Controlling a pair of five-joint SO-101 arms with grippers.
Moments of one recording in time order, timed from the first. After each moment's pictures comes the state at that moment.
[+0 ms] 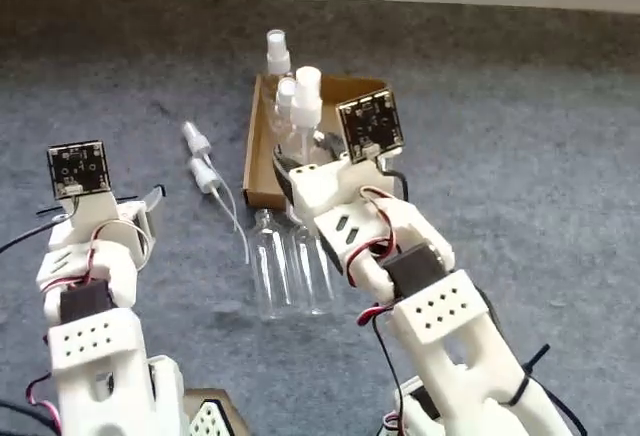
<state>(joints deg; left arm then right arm) -25.8 -60.8 72.5 33.8 -3.2 -34.0 -44.7 47.9 24.8 -5.1</state>
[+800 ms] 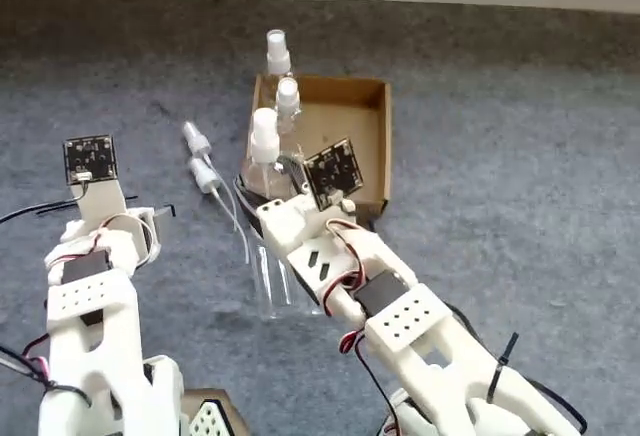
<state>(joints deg) -25.8 -40.5 68.5 30.8 -2.9 -41.6 -41.0 65.5 -4.6 -5.1</state>
